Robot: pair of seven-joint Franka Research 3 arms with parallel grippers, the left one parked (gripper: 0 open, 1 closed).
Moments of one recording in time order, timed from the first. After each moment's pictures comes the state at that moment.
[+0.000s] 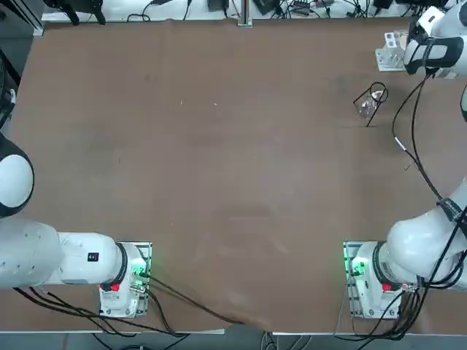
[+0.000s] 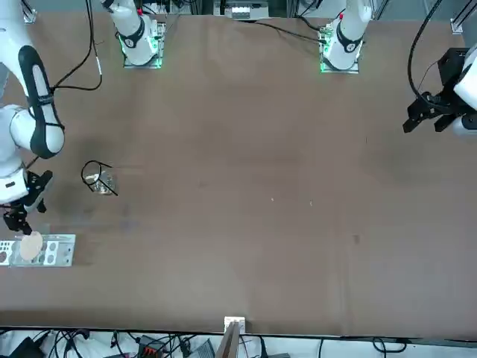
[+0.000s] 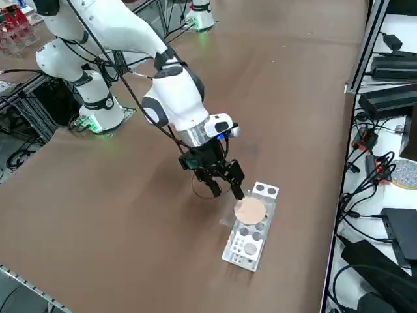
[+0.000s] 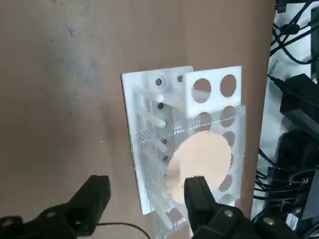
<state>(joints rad) -0.27 0.52 -0.08 -1.91 -0.08 2.93 -1.72</state>
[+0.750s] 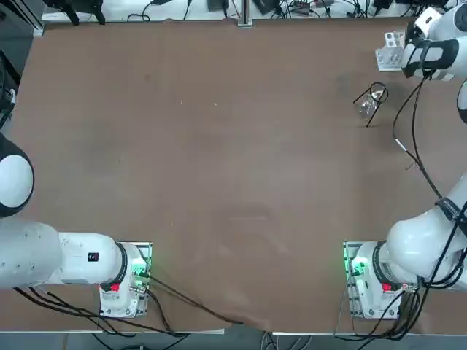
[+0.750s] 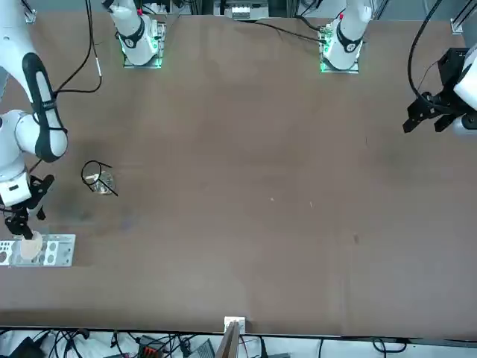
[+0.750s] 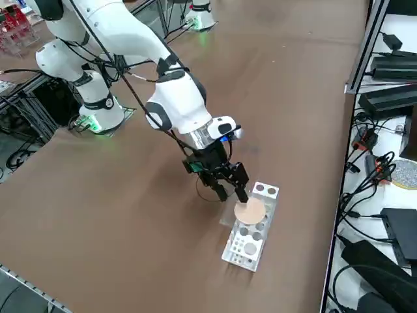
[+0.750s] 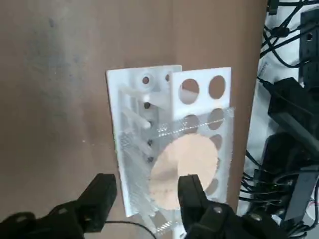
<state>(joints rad) -0.28 0.56 -0.08 -1.87 -0.11 2.98 -1.72</state>
